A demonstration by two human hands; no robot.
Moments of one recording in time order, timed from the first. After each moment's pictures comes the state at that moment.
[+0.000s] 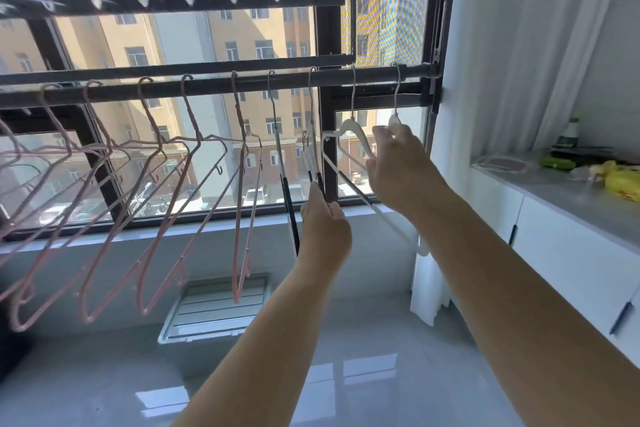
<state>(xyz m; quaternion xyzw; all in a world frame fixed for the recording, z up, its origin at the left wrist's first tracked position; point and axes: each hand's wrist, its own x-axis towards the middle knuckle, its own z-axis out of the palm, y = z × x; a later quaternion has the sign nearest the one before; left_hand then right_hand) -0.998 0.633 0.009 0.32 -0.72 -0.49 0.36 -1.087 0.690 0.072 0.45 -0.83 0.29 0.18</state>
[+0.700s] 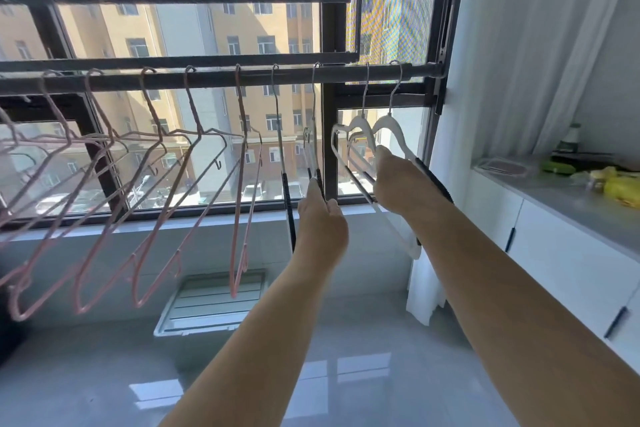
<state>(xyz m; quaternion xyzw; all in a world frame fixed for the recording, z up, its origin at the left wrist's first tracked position) -0.990 0.628 0.010 0.32 -0.72 -0.49 0.37 -1.094 0.675 0.063 0.41 -0.88 0.24 0.04</state>
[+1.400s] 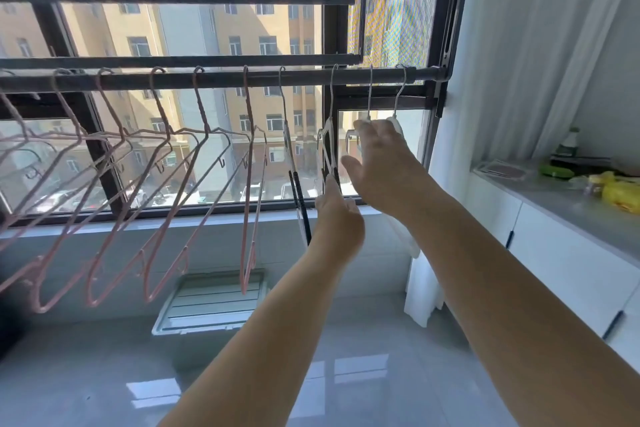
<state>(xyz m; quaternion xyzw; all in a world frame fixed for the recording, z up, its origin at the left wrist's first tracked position) -1.002 0.634 0.015 0.30 -0.76 -0.47 0.33 -1.059 0.685 0.083 0.51 -0.80 0.29 0.14</state>
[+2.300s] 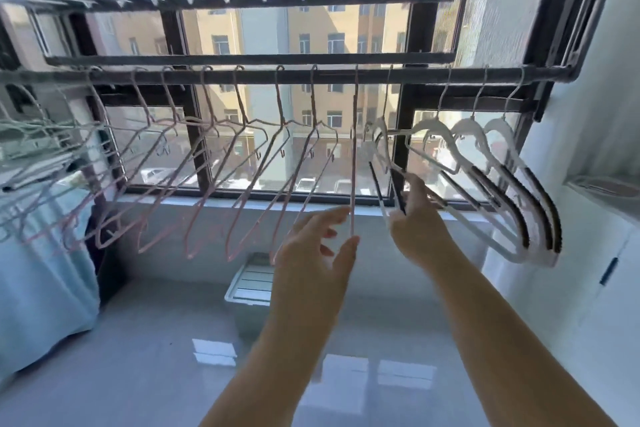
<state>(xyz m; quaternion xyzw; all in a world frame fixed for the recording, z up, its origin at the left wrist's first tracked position) -0.822 0.635 0.002 0.30 -0.76 -0.27 0.51 -0.982 0.642 0.015 0.45 -0.75 0.47 -0.10</state>
